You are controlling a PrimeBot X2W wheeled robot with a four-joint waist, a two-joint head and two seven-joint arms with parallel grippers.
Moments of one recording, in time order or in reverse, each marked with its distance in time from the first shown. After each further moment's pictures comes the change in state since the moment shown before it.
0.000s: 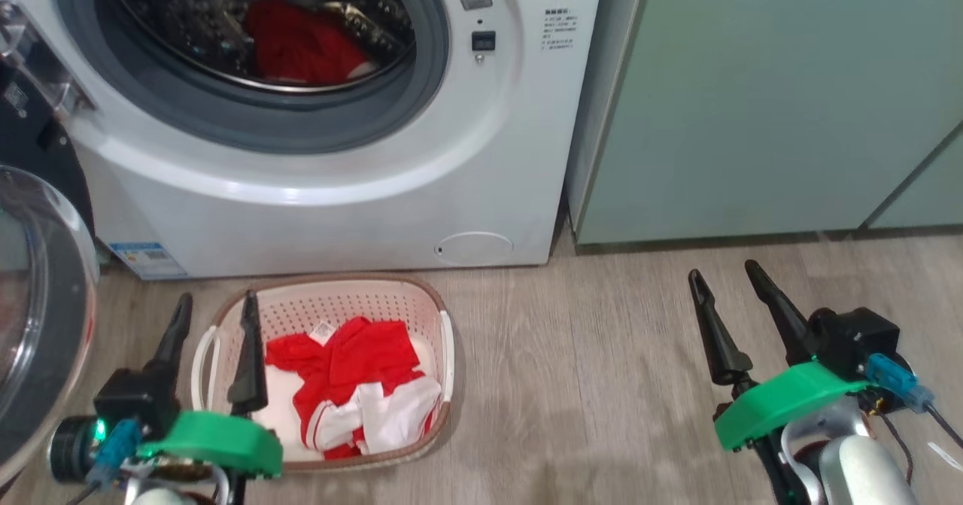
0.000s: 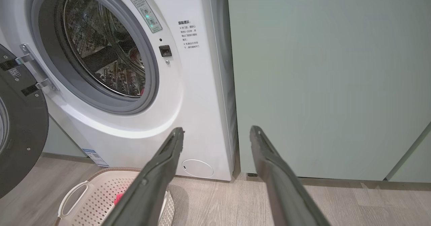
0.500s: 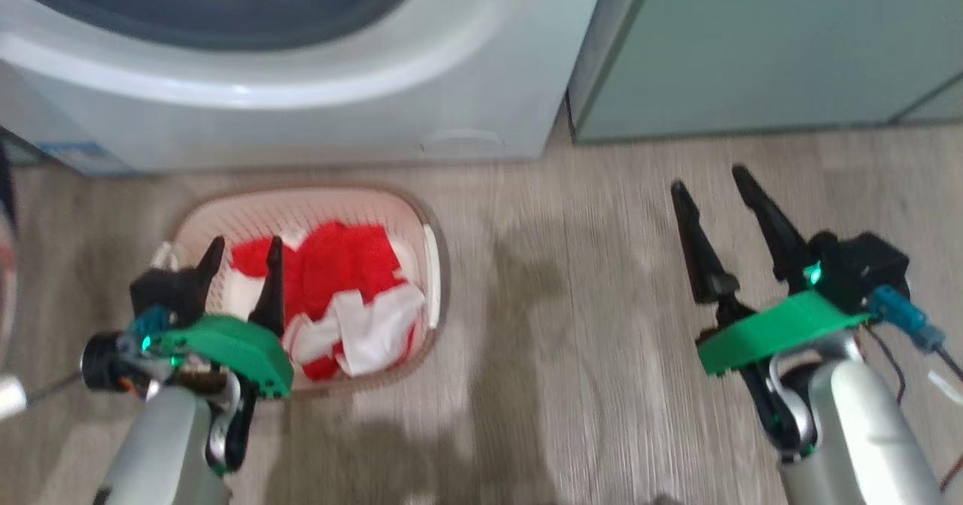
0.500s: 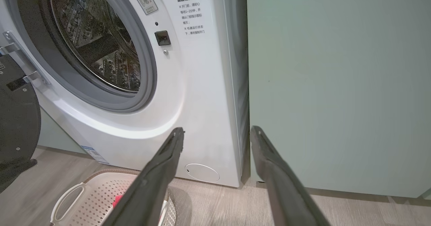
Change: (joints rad) left arm -0.268 -0.006 -0.057 0.296 -0.031 -0.072 0.062; right arm -0.135 0.000 0.043 -0.048 0.003 0.000 -0.019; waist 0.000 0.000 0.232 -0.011
